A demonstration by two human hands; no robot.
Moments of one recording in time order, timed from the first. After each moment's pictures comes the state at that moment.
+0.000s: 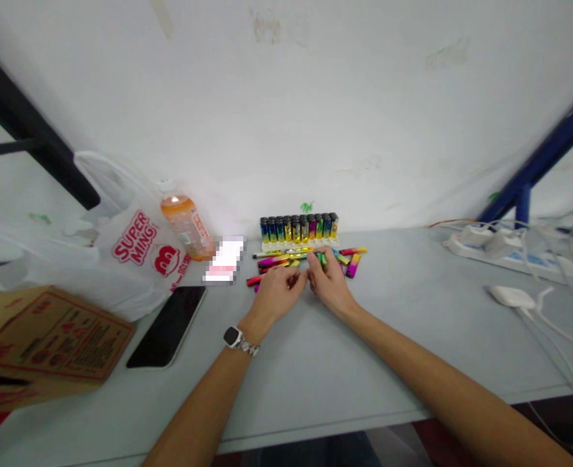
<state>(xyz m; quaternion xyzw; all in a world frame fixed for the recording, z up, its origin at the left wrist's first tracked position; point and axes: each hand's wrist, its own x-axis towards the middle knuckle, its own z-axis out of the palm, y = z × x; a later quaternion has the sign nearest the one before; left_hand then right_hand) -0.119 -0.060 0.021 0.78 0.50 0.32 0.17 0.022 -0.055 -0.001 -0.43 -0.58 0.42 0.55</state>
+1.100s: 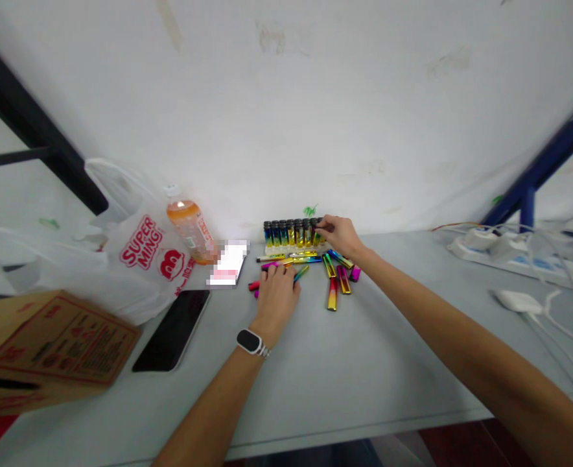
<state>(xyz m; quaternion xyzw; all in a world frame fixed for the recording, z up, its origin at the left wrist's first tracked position) -0.121 -0.058 0.012 0.78 0.60 0.15 -0.05 0.077 0.074 0.031 -0.46 -0.76 0.15 0.44</state>
